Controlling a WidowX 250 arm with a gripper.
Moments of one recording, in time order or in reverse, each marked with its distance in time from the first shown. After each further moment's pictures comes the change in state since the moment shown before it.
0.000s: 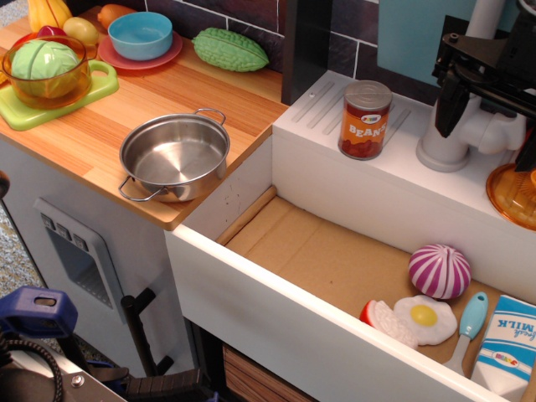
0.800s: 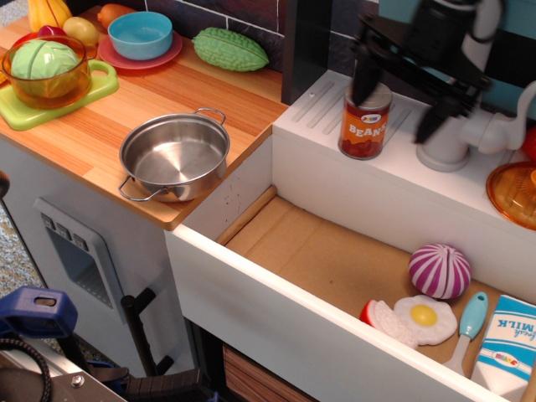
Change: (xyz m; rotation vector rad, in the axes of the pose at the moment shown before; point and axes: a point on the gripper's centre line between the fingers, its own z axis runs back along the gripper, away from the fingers) arm 0.009 0.075 -0.016 0.126 0.056 -0.066
